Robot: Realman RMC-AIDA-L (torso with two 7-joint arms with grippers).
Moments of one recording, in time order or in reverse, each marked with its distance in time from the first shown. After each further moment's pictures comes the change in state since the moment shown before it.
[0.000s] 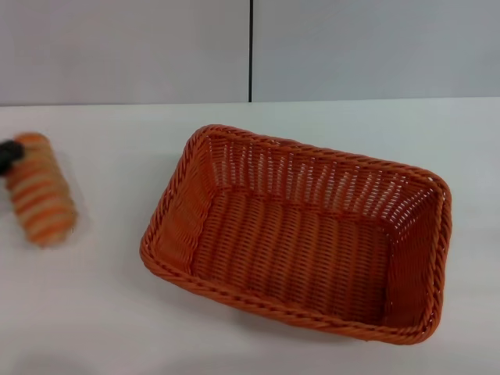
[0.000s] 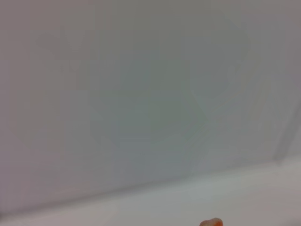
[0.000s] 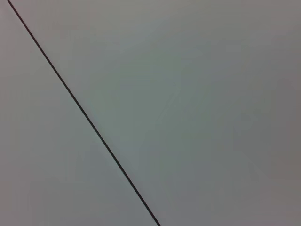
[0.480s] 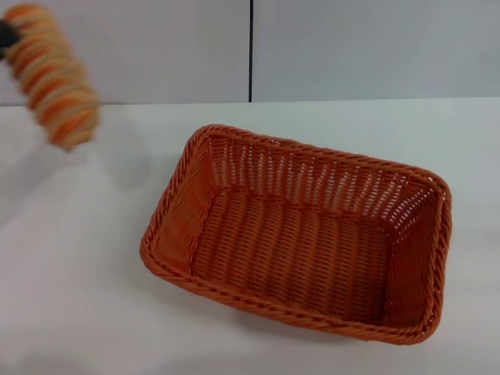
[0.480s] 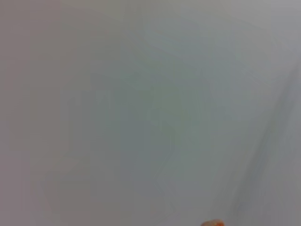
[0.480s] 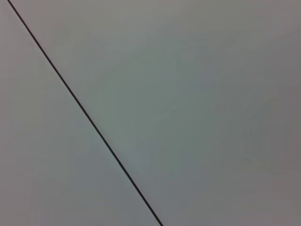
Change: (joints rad) left arm -0.032 -0.030 -0.069 -0.018 -0.399 0.256 -0.023; right arm 0.004 0.007 0.002 0.000 0.002 0.003 0.000
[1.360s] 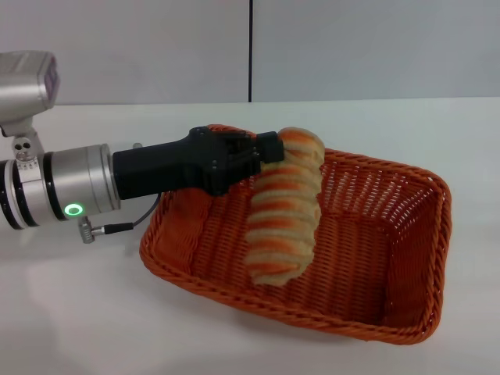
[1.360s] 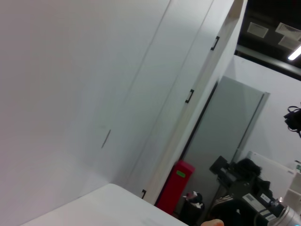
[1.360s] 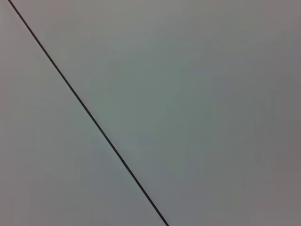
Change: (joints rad) left arm -0.247 -0.010 0.518 -0.422 -0.050 0.020 0.194; right arm 0.015 0.001 0.000 -0.017 0.001 -0.001 -0.008
